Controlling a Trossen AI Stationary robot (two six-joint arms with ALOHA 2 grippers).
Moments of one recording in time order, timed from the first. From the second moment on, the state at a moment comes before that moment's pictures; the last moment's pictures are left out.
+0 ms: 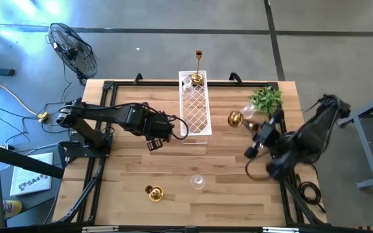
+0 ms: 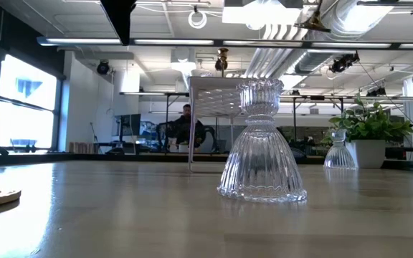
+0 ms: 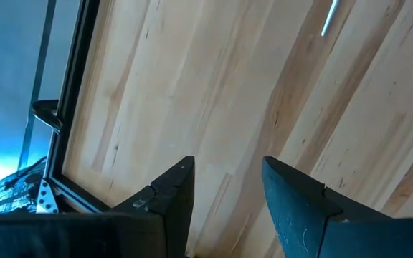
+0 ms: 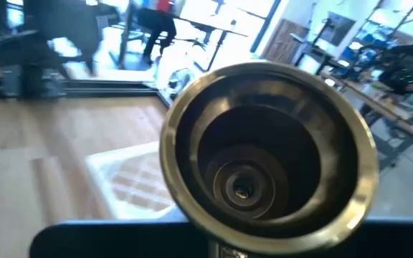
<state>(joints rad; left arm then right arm) -0.15 1.61 1.70 -1.55 -0.44 -0.50 0.71 1.25 1.42 -1.33 1.32 0.78</state>
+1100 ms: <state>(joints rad) -0.15 1.61 1.70 -1.55 -0.49 -0.44 -0.35 1.37 1.42 -0.51 -0.02 -0.06</state>
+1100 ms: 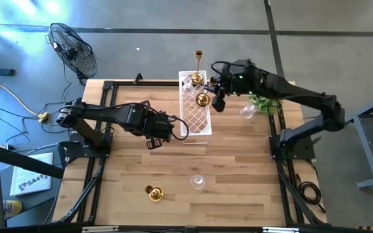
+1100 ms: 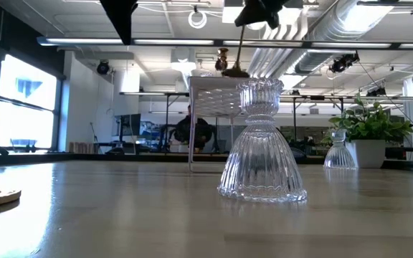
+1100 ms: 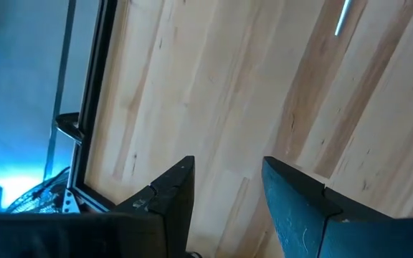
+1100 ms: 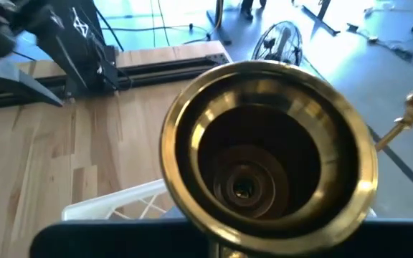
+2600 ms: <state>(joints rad) -0.15 1.61 1.70 -1.52 -0.50 -0.42 -0.46 1.51 1.42 -0.46 -0.12 -0.04</state>
